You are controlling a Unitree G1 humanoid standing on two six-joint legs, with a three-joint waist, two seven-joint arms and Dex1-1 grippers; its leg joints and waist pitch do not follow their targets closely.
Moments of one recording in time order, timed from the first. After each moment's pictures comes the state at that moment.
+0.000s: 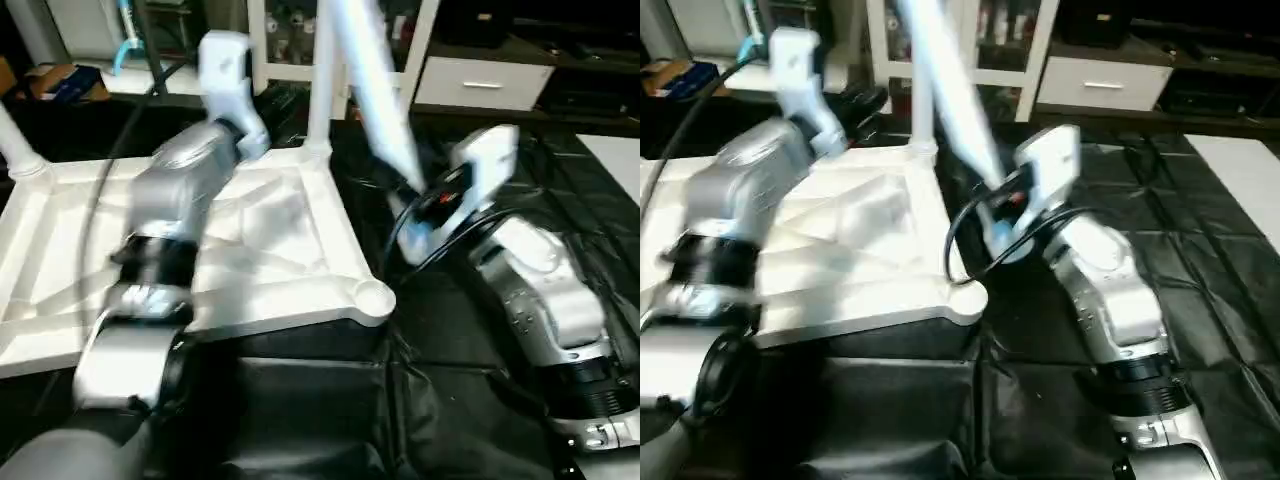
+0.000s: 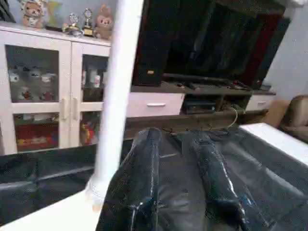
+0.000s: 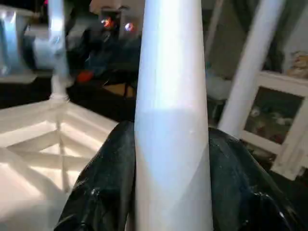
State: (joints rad) left arm -1.05 0.14 0.16 0.57 -0.29 0.39 -0.42; right arm -0.50 -0.34 0.12 0.04 0.40 0.18 0.51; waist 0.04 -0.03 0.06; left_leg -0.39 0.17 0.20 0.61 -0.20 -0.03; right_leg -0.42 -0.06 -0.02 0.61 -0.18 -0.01
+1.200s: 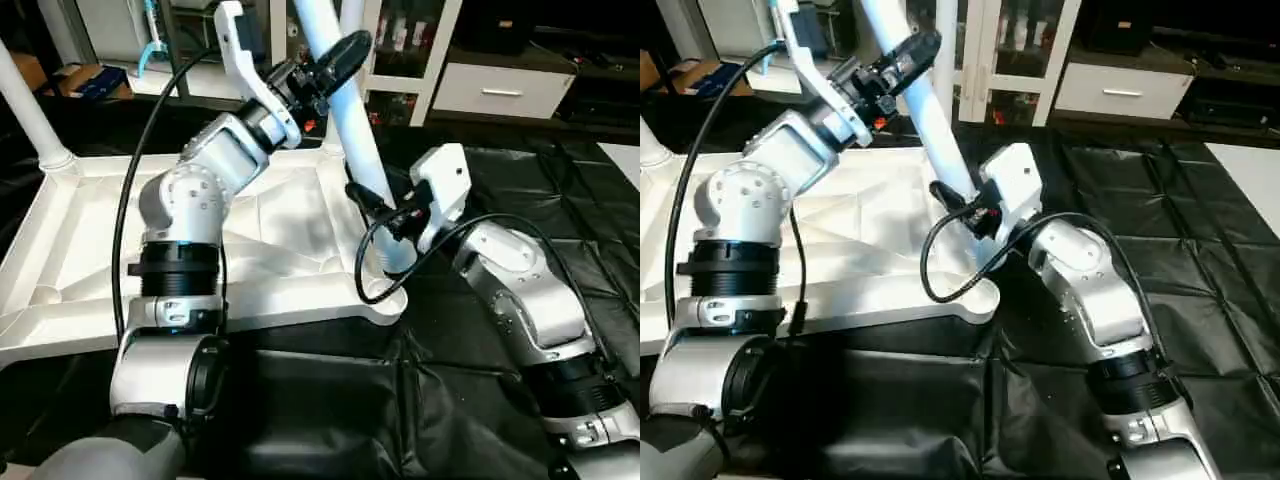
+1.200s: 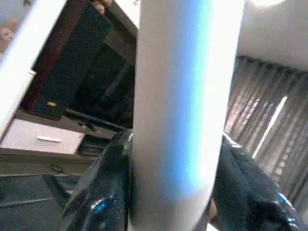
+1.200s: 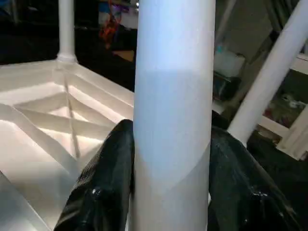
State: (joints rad) left arm -0.98 0.07 0.26 0.37 -0.61 0.56 -0.55; right arm -0.52 -0.33 0.17 0.06 0.27 0.26 0.50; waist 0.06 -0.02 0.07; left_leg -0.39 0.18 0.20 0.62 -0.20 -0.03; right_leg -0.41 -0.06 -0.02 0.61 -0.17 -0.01
